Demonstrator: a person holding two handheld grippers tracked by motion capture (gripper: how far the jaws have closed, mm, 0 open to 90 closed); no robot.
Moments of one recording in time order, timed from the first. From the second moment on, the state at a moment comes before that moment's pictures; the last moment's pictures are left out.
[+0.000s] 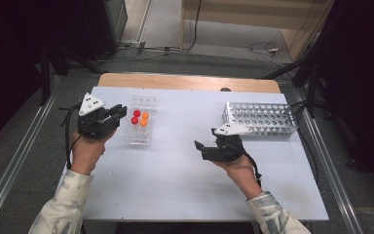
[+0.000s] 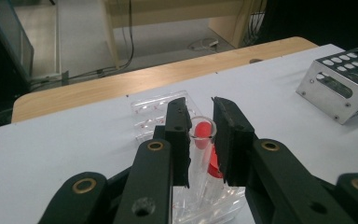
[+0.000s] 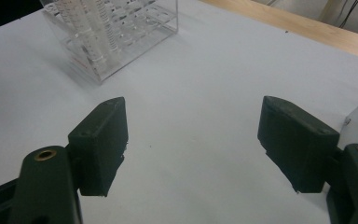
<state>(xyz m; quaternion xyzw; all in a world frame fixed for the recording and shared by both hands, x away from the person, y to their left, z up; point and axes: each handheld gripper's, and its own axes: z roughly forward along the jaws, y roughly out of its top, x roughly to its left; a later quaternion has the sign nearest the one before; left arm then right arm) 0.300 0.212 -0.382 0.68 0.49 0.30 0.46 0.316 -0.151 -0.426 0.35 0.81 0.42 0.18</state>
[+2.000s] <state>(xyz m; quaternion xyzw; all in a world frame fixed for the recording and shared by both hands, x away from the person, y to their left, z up) 0.244 0.220 -0.439 0.68 0.53 0.24 0.45 0.303 -0.241 -0.435 0.41 0.78 0.42 0.22</state>
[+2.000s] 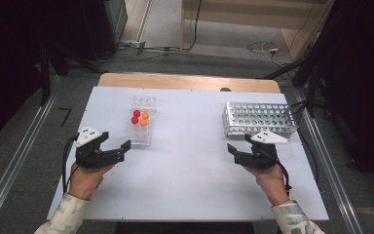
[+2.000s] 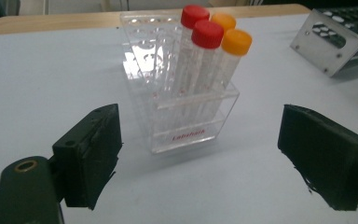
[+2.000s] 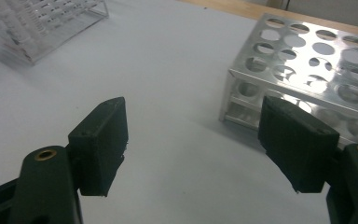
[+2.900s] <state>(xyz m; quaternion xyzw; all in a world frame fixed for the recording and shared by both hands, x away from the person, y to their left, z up) 0.200 0.257 -0.467 0.65 0.57 0.28 0.41 0.266 -0.359 -0.449 0.52 0.71 0.38 0.27</state>
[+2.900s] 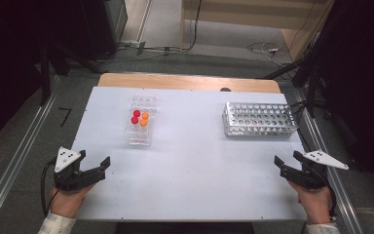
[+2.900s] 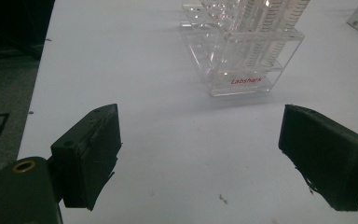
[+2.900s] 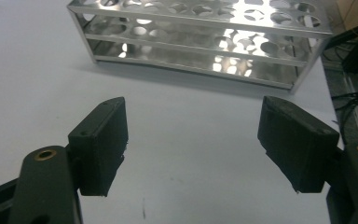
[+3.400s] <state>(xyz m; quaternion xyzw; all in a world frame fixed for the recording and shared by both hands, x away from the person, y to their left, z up) 0.204 0.263 -0.478 0.65 0.59 0.29 0.39 0.273 -0.386 -0.468 0.57 0.69 0.34 0.27</state>
